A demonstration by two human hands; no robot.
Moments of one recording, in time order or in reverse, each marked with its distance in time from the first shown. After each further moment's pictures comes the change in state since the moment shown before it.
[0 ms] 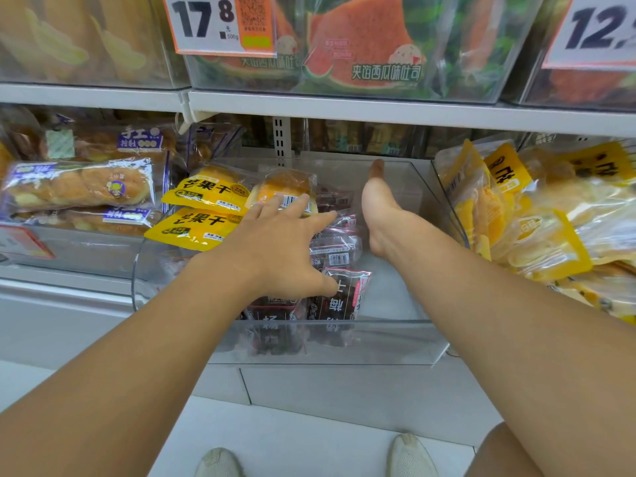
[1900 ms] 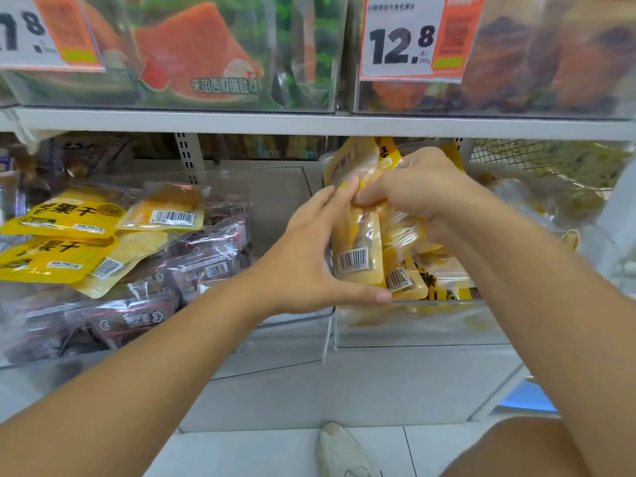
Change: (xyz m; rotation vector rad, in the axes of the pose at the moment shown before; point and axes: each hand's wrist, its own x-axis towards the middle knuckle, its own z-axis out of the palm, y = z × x) left_hand 0.043 0.137 0.015 -0.768 0.163 0.440; right_hand -0.065 -0.037 -0.176 -0.500 0.318 -0.292
